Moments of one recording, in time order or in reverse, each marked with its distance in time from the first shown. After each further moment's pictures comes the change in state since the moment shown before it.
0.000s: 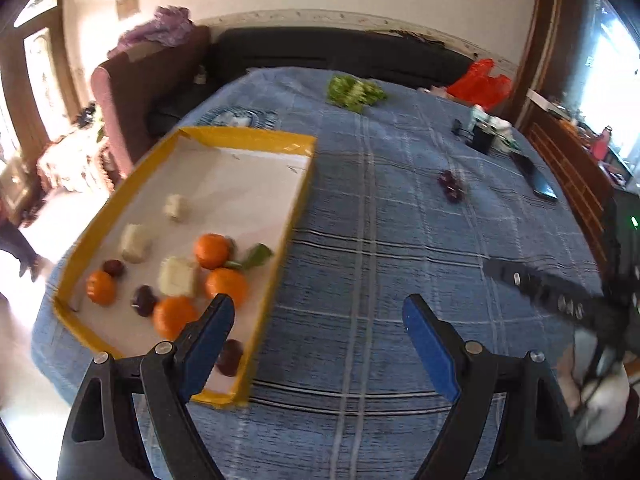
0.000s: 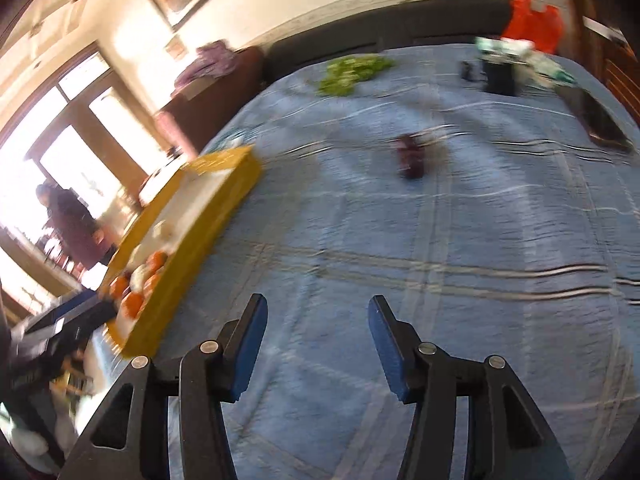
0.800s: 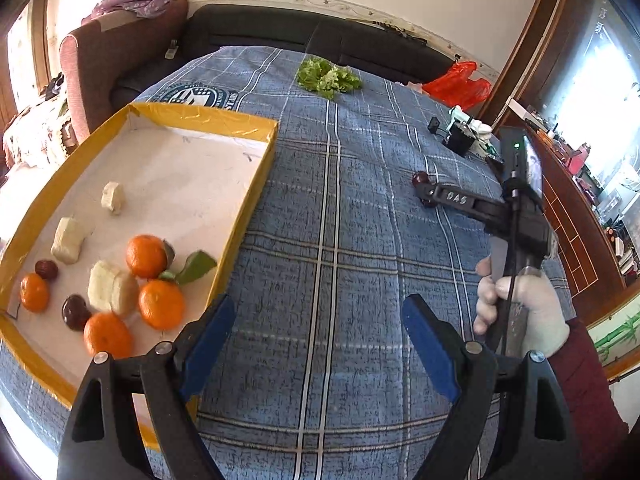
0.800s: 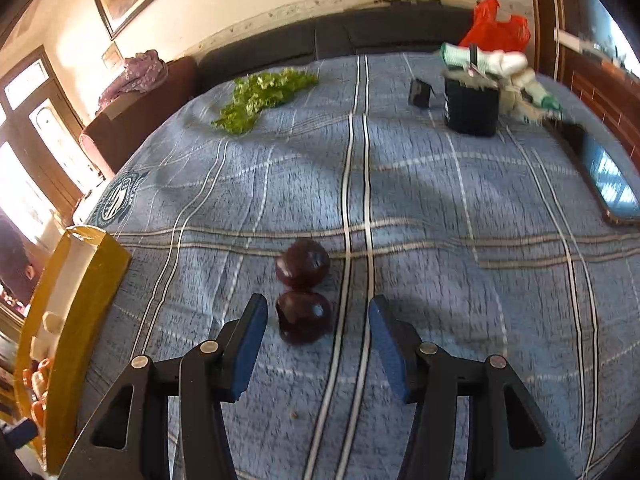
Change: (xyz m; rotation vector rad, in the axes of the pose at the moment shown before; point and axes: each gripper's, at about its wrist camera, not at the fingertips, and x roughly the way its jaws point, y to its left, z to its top) left arm 0.040 0.001 0.020 -0.060 0.041 -0.143; right arm 0.092 -0.048 0.098 0.013 -0.039 -0.237
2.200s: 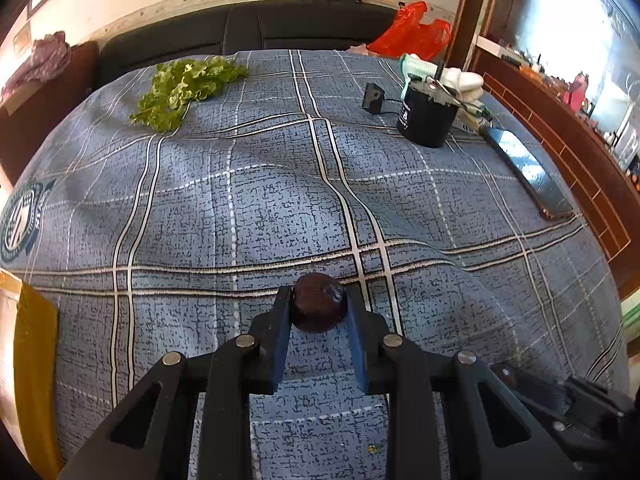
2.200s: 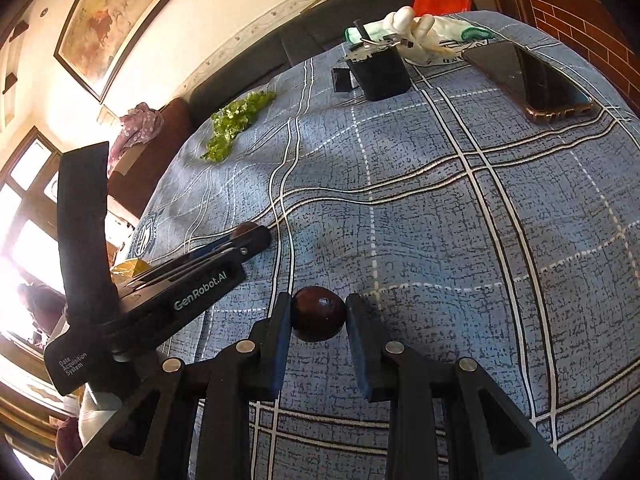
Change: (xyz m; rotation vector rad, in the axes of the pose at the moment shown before) left arm 0.197 -0.146 0.107 0.255 0.057 -0.006; right arm -0.053 -0.076 -0.036 0.254 -0.002 0.164
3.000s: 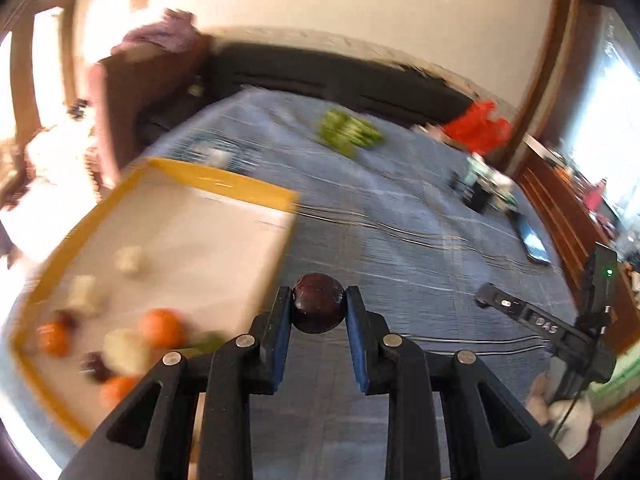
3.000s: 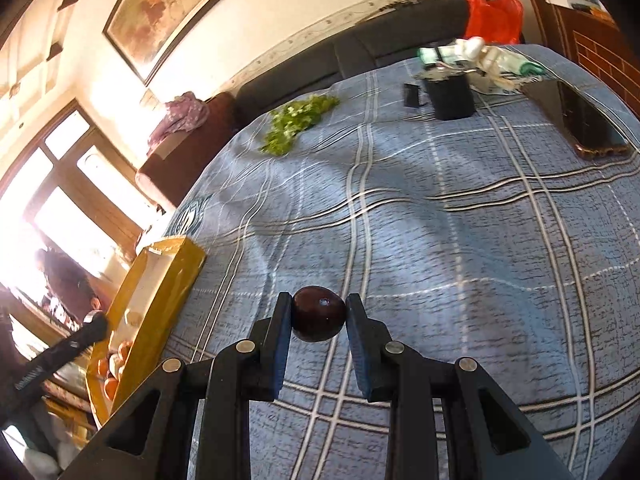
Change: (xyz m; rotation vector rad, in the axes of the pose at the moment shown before) left arm -0.210 0.126 -0.123 -0.293 -0.227 0.162; right arm -0.007 0.042 -0.017 -0.143 -0.042 0.102
